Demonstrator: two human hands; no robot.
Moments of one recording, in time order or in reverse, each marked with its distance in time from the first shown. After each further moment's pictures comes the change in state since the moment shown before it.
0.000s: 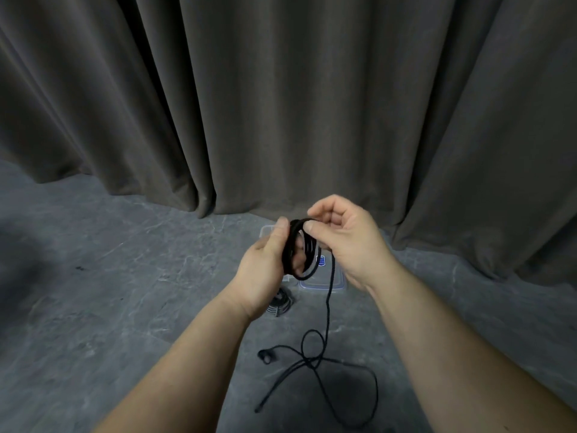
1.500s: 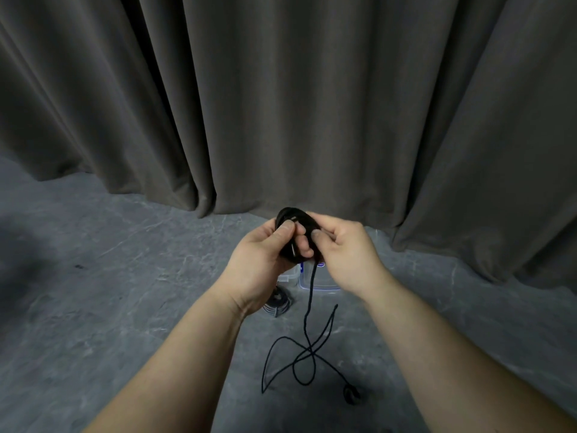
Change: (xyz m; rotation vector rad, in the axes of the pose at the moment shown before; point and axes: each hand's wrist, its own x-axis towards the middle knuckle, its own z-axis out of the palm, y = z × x) left_hand -0.001 0.017 -0.001 -0.402 -0.144 0.016; right_hand -0.001 0.021 0.000 -0.257 -0.039 -0.028
